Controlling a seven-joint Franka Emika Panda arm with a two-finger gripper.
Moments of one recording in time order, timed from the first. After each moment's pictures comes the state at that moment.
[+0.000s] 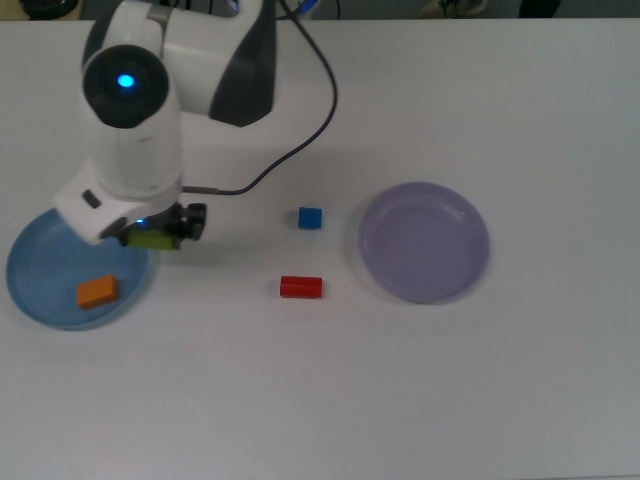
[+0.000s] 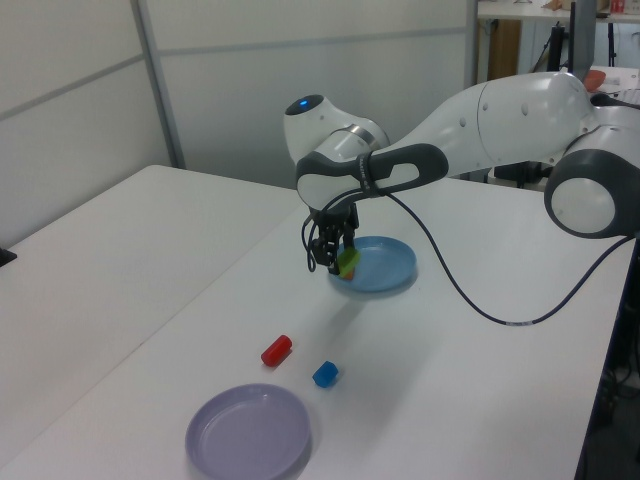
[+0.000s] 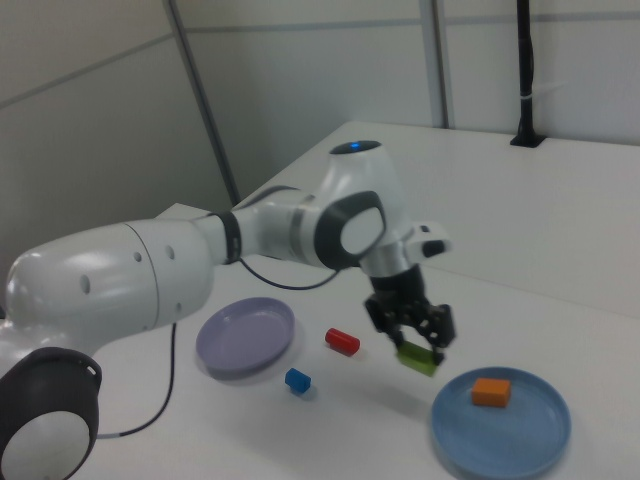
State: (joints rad) arm -0.08 0.57 -0.09 -1.37 -0.14 1.95 -0.09
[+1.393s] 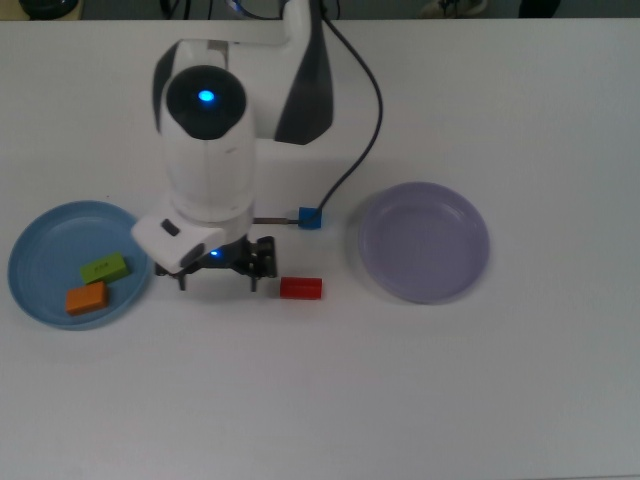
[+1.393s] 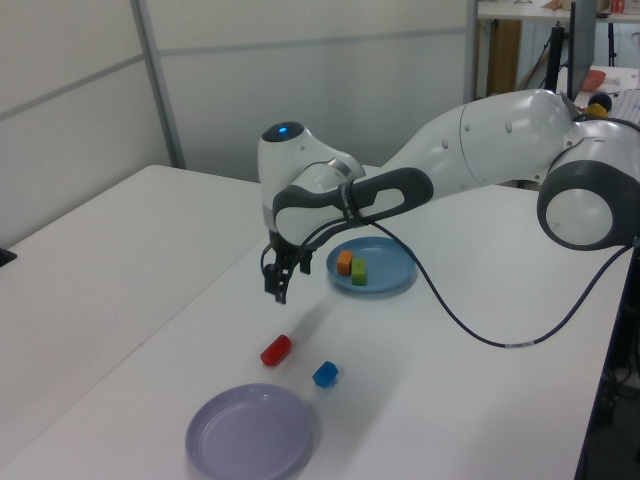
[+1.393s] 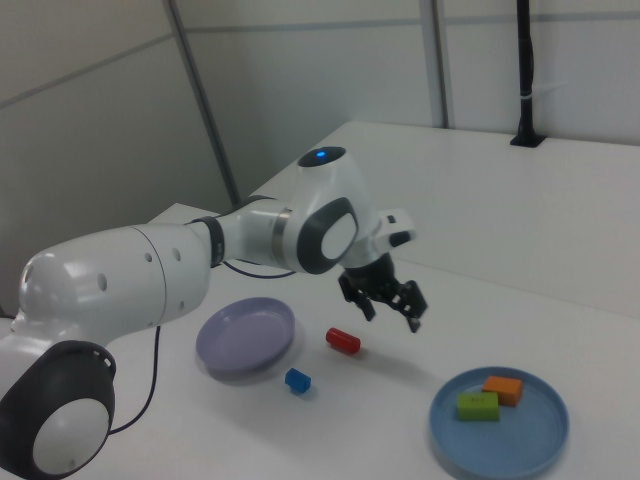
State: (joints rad) arm -0.04 0.61 0.03 -1.37 -0.13 2.12 0.03
